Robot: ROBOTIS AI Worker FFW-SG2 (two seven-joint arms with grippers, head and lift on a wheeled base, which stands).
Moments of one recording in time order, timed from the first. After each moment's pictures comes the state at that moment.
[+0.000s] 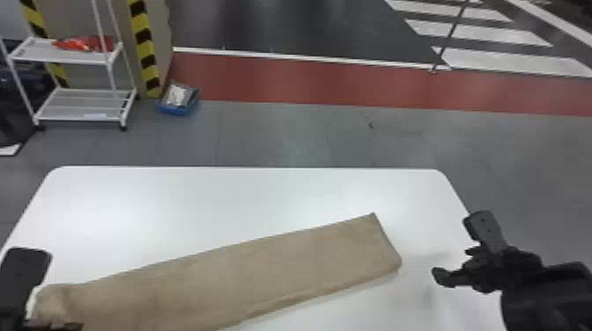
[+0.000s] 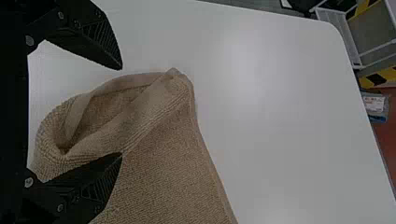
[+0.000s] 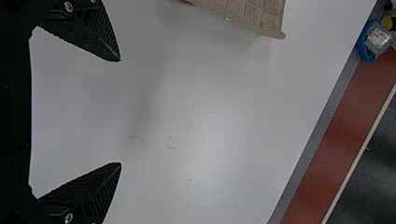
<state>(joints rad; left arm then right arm) 0.23 0.00 0.13 -1.94 -0.64 1.16 -0.47 -0.02 -0.27 -0.36 -1.35 0.60 0.50 0.74</state>
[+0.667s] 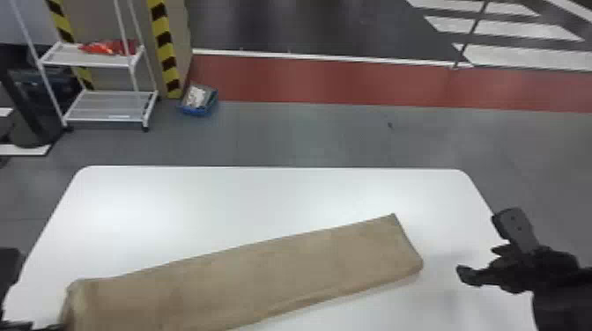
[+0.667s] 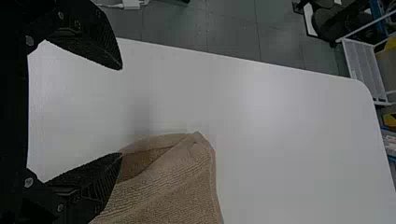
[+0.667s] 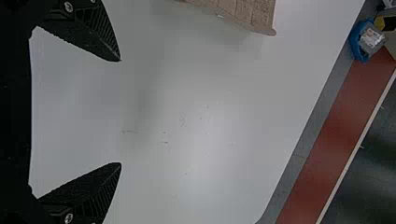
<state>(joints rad) 0.21 0.01 0.25 -1.96 -0.70 1.22 -0.56 -0.03 -0.27 -0.37 -1.36 0.59 0.50 0.76</state>
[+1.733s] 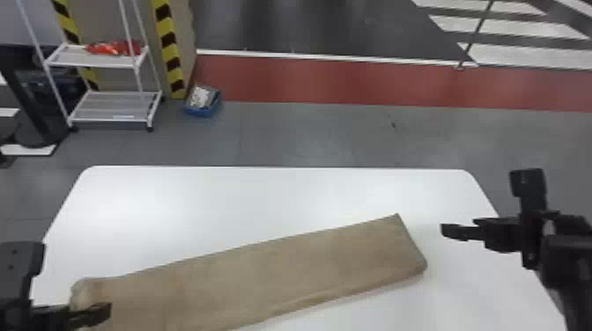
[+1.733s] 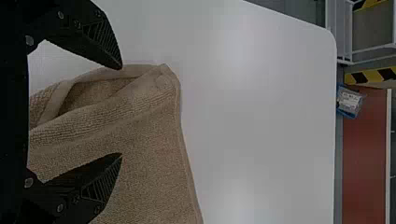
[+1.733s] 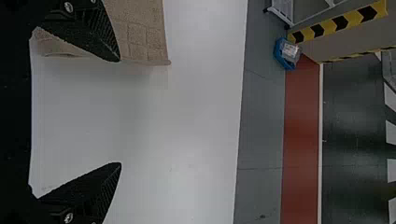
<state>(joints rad) 0.21 0.00 0.29 -1.95 -0.41 1.12 -0.56 -0.18 -0.25 -0.39 -1.41 0.35 0.77 0.84</state>
